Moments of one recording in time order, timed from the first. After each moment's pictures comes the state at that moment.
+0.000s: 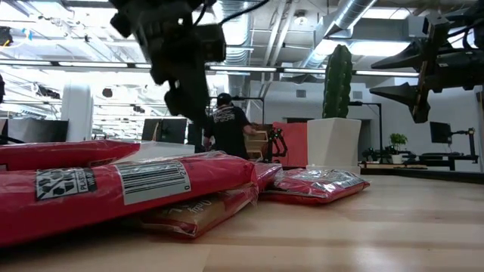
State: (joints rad) left arm -0.04 1.57 0.94 -0.18 0.15 -0.30; right arm -0.19 0.01 0.03 0.01 0.16 0.76
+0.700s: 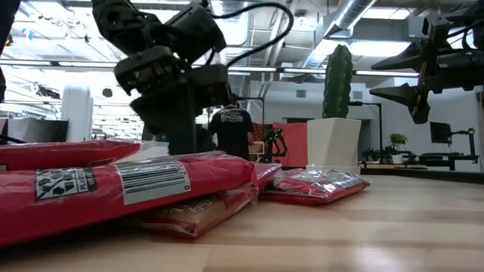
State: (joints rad) left arm -0.06 1.81 0.87 0.09 0.38 -0.22; right arm -0.19 0.02 0.03 -0.01 0.16 0.76
